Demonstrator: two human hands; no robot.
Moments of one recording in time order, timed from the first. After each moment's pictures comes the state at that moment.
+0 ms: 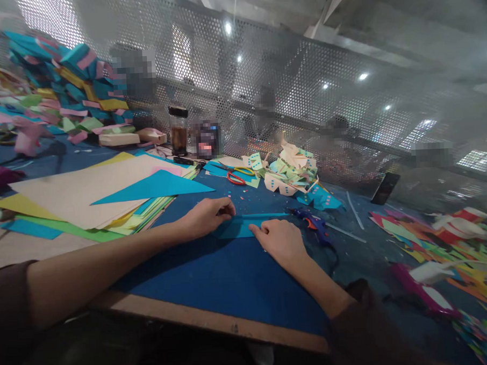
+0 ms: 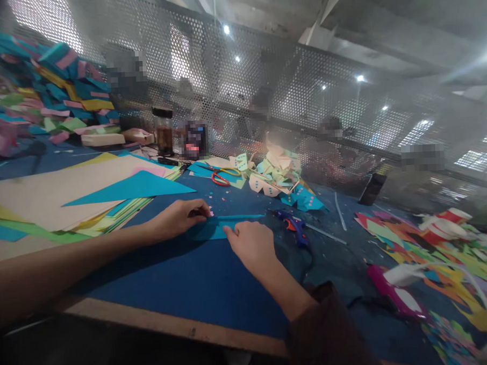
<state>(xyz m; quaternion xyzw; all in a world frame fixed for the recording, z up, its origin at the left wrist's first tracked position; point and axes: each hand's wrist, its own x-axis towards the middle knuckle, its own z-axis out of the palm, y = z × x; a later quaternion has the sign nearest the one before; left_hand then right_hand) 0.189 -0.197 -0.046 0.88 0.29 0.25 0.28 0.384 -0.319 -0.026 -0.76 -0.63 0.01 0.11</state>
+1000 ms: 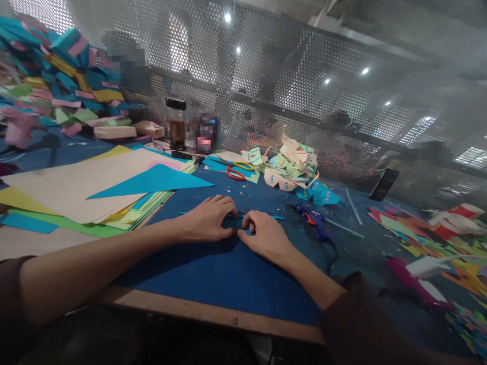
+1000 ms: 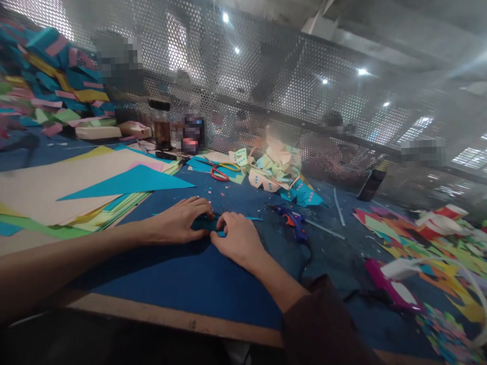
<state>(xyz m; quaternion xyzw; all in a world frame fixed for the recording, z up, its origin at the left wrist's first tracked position) 0.191 -0.217 -0.041 0.96 0.23 0.16 0.09 0.372 -0.310 -0.040 -0.66 -0.72 0.08 0.21</state>
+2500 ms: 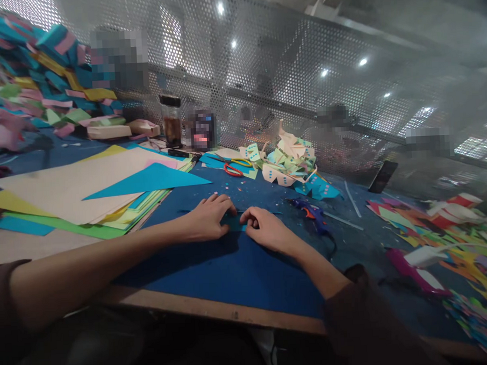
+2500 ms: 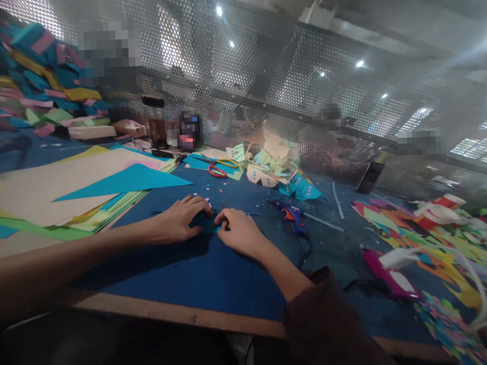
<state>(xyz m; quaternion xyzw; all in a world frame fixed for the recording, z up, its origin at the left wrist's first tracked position) 0.194 -0.227 -0.037 0.94 0.30 0.09 0.12 0.387 -0.305 -0.040 -0.63 -0.73 0.18 0.22</state>
